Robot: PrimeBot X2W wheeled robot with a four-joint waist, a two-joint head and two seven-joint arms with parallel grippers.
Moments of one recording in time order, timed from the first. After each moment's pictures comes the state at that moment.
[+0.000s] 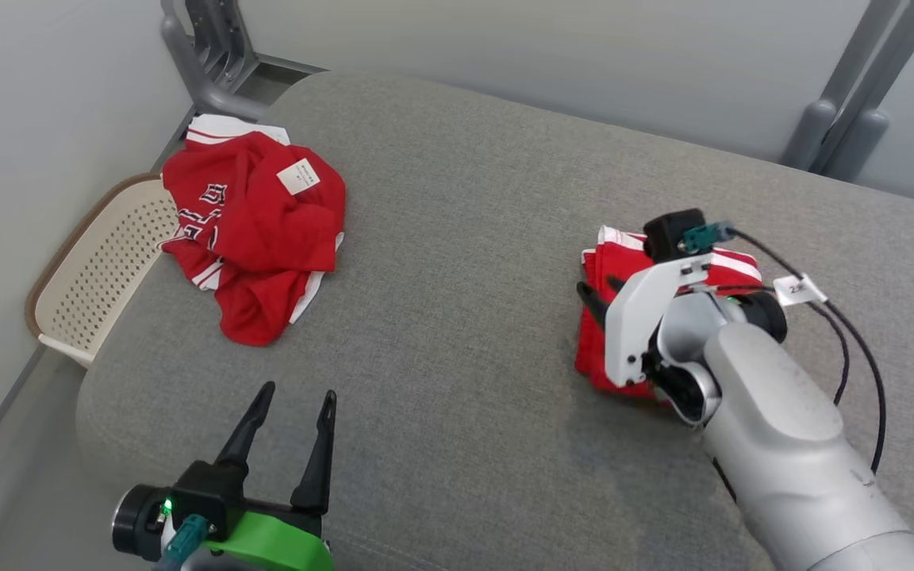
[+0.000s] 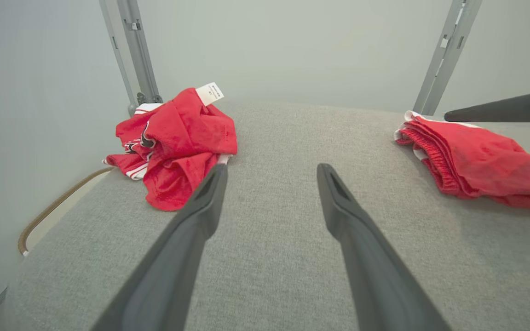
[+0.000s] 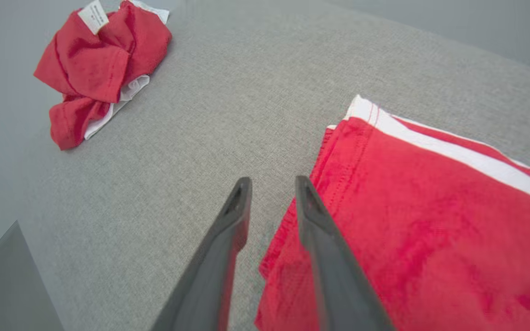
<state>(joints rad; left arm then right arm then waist) -0.03 0.10 -0.23 0.23 -0.18 -0.12 -0.26 -0.63 -0.05 0.31 0.71 0.36 0.13 0.32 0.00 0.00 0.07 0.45</state>
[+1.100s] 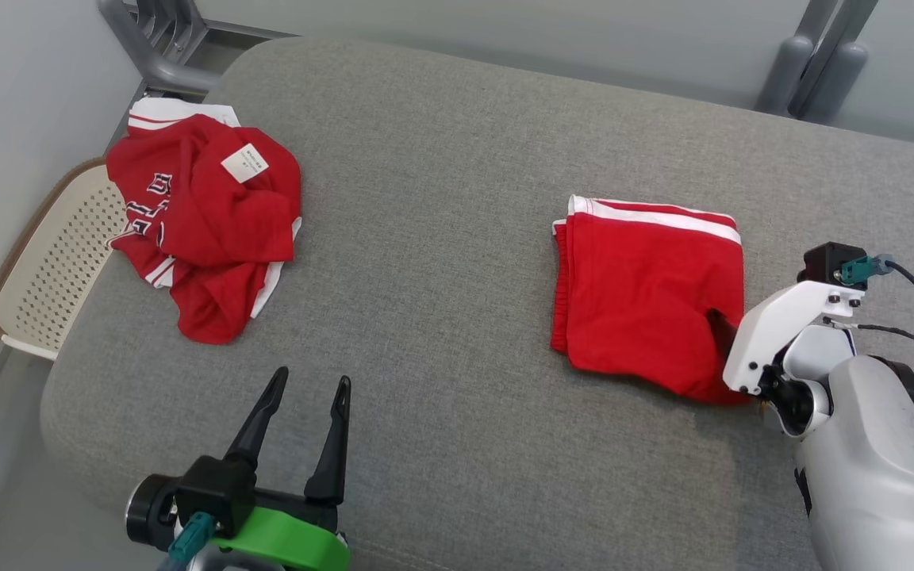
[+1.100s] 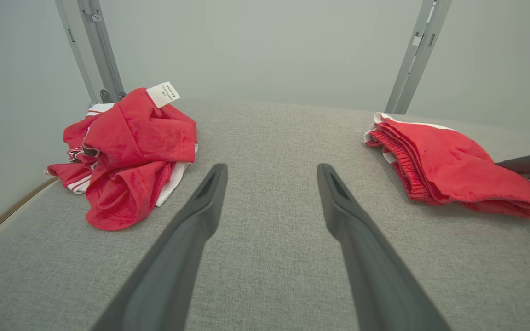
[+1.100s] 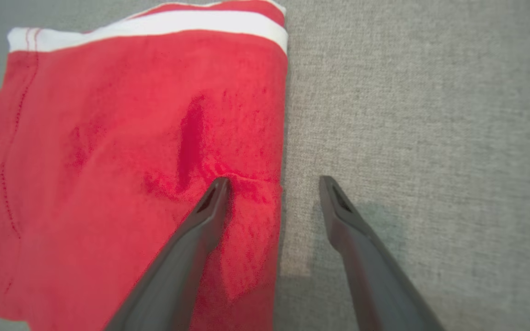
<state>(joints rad) -0.02 0.07 -0.22 0.15 -0.19 -0.12 -0.26 -0.55 -0.05 -0.22 0.70 0.17 0.13 0.43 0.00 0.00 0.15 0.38</state>
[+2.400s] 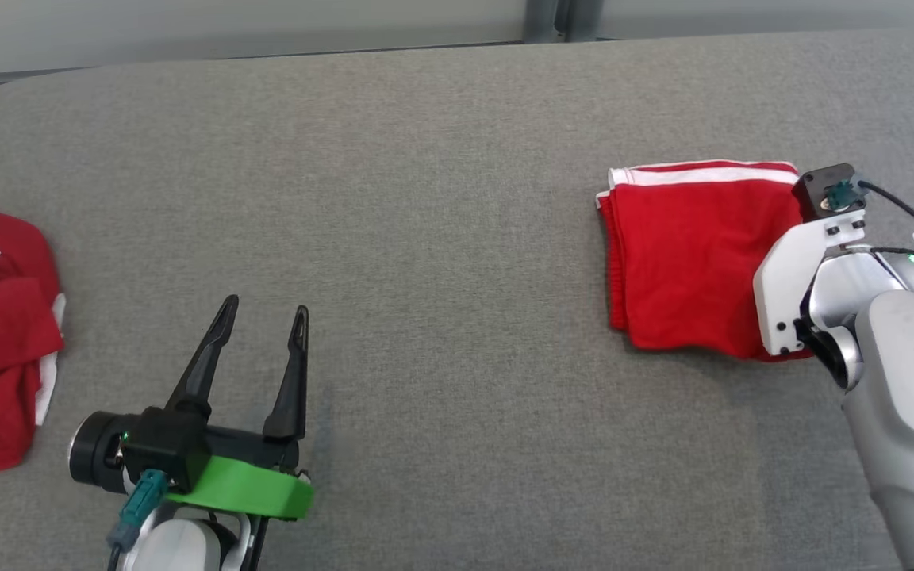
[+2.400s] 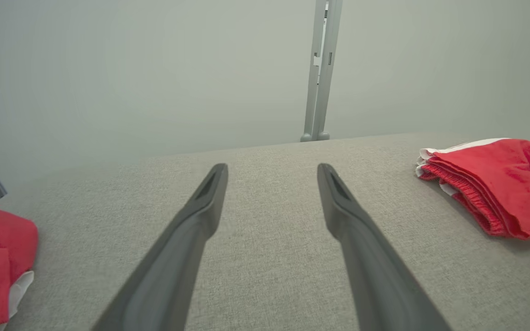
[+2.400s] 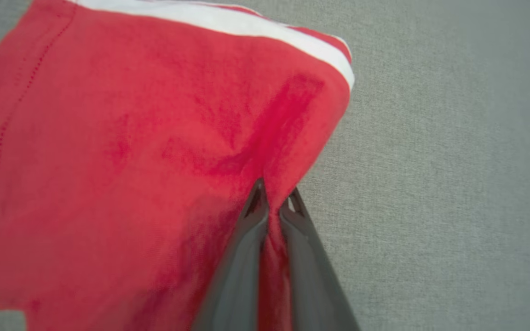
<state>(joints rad) -0.10 0.09 -0.15 0.07 -0.15 -0.12 -0.26 -0.57 -0.21 0.03 0.47 0.01 0.13 0.59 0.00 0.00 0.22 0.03</state>
